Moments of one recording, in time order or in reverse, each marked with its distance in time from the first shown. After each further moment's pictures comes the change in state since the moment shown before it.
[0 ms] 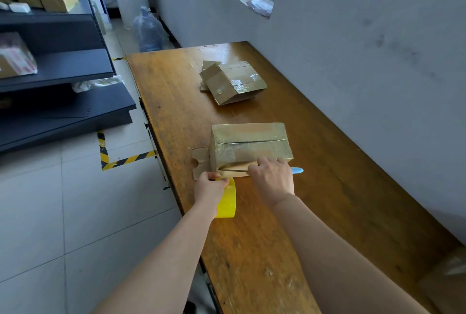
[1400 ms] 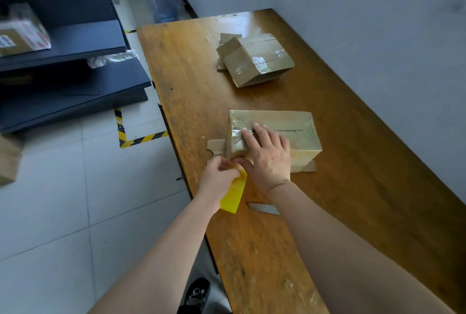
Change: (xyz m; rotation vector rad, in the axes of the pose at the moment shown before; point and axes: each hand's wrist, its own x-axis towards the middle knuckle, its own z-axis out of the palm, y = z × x) left_hand 0.024 0.015 -0.018 0.151 -0.130 0.108; right_hand 0.062 -0.027 0.040 0.229 0.162 0.062
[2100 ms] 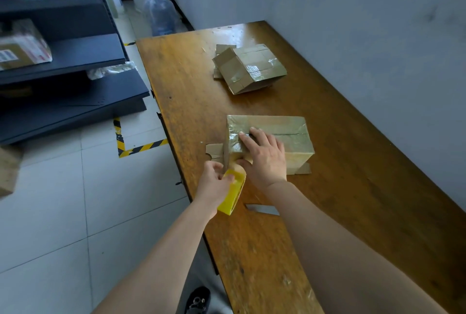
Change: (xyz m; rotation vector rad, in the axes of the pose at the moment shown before) left_hand -0.008 -0.011 -0.003 0.041 0.040 0.052; right_hand -0.001 0.000 -0.009 0.118 -0.079 0.078
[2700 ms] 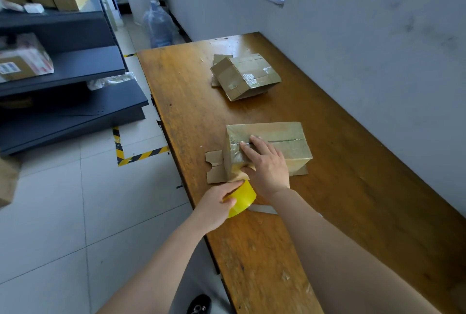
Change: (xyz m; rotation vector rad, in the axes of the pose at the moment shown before) left_hand -0.028 -0.023 -0.018 0.423 -0.347 0.338; right_hand -0.022 0.003 -0.009 0.036 -0.001 -0.041
